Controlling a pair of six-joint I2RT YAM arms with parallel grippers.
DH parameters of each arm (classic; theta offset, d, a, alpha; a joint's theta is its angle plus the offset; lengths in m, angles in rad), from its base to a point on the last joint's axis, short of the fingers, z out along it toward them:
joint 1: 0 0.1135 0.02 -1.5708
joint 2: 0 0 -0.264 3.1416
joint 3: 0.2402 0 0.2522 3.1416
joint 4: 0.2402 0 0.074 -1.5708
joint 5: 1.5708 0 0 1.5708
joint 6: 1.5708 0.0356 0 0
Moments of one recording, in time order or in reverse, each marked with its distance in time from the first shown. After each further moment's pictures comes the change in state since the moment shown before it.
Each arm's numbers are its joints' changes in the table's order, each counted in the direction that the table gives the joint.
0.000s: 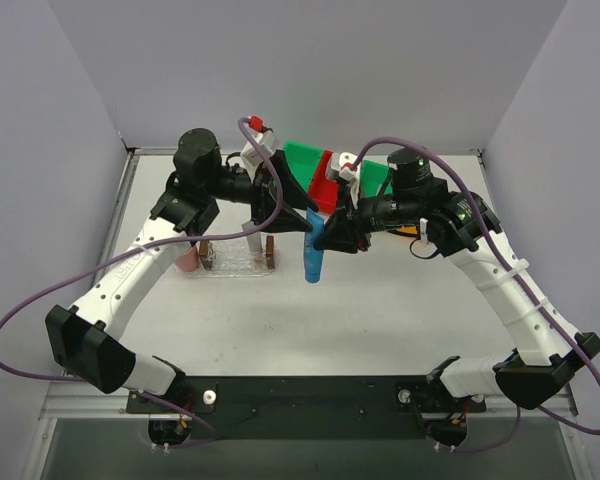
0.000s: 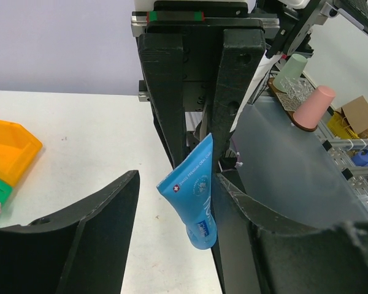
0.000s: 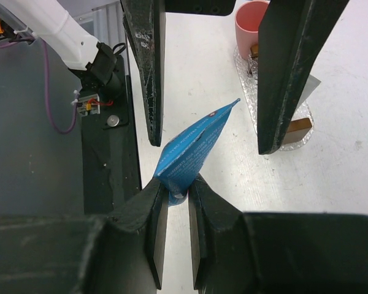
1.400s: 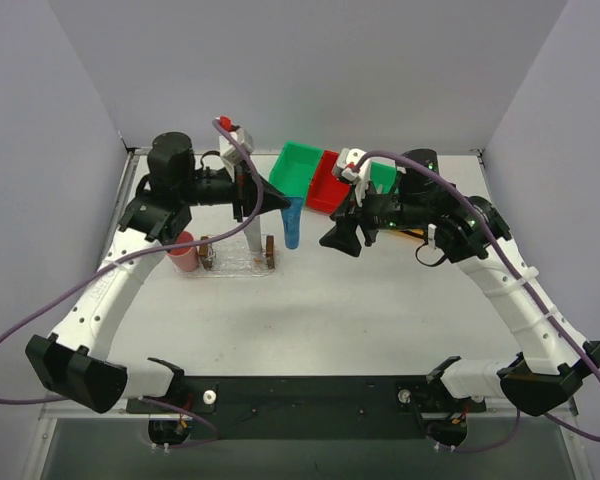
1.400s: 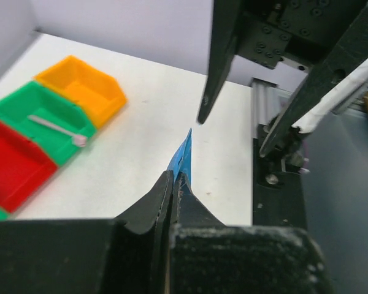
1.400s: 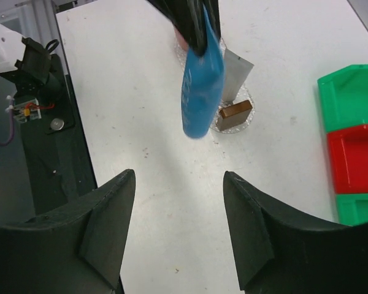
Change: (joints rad) left arm 0.075 -0.082 -0.011 0.315 -0.227 0.228; right arm 0.006 -0.032 -0.002 0.002 0.206 -0.033
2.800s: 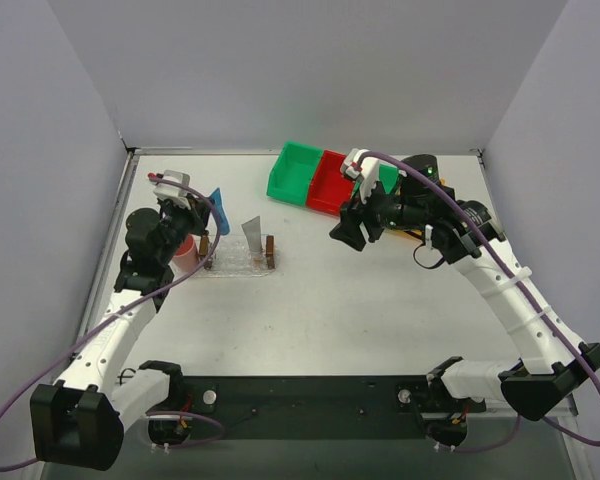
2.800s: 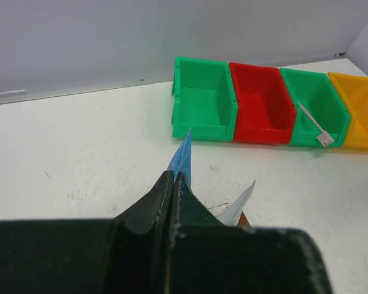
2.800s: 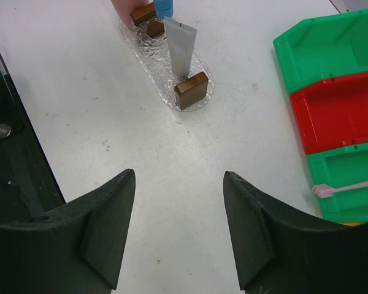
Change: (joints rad) left arm 0.273 -0.340 -0.717 -0.494 -0.830 -0.065; right arm -0.070 -0.031 -0.129 -0.080 0.143 0.008
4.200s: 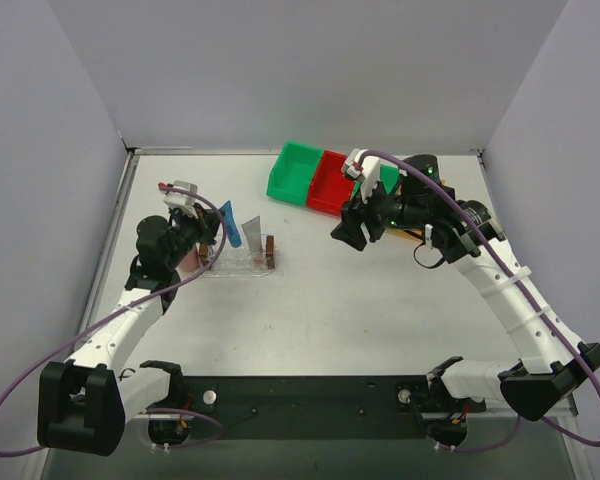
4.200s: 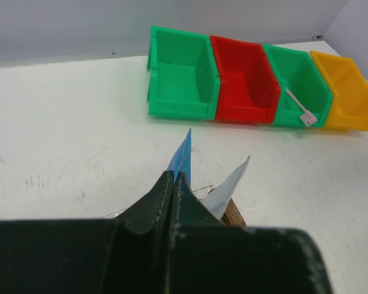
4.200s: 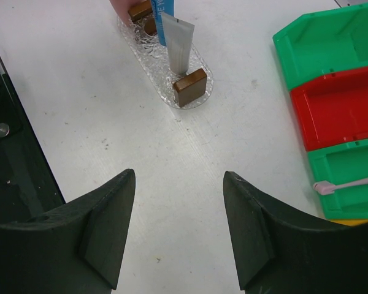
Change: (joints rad) left arm 0.000 0.075 -0.112 -0.155 0.079 -0.080; right arm -0.016 0.000 -0.008 -0.001 -0.008 0.001
